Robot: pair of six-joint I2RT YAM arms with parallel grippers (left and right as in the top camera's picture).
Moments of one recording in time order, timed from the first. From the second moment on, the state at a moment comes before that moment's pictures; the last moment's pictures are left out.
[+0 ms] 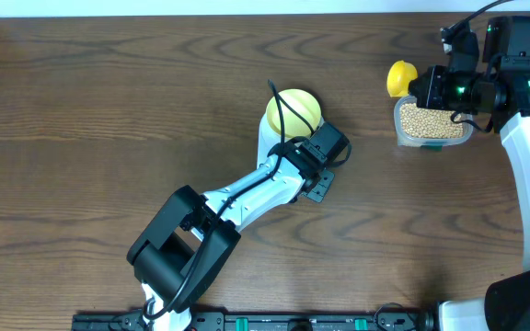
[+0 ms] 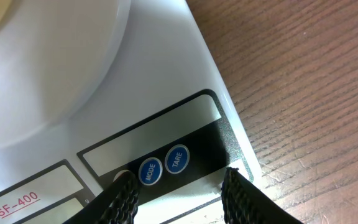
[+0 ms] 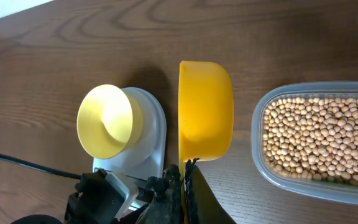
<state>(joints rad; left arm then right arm) -0.77 1.93 1.25 -0.59 -0.05 -0.25 -0.04 1.60 1.54 -0.91 -0.44 0.12</state>
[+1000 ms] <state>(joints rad) -0.75 1.93 1.23 -0.55 -0.05 -0.25 -0.04 1.60 1.54 -0.91 -0.44 0.12</state>
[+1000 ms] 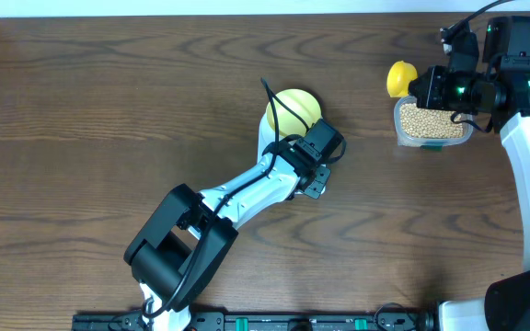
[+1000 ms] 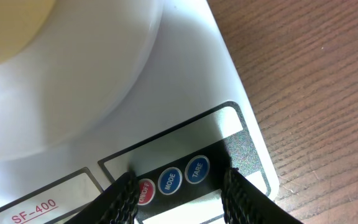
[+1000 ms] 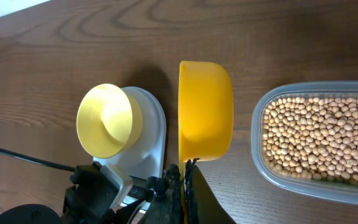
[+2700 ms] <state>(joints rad) -0.75 1.89 1.21 -0.55 -0.02 -0.19 -0.04 1.60 1.54 -0.90 -0.44 0.10</state>
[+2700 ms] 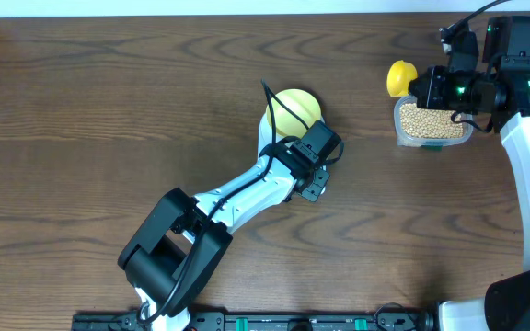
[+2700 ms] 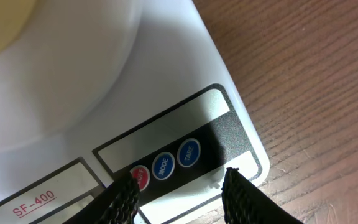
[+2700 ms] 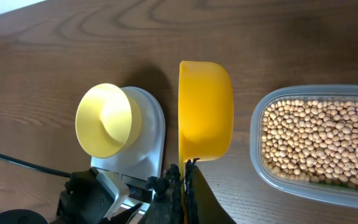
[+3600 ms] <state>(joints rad) -0.75 1.91 1.21 -0.53 0.00 -0.19 -0.04 1.60 1.54 -0.90 -0.44 0.10</state>
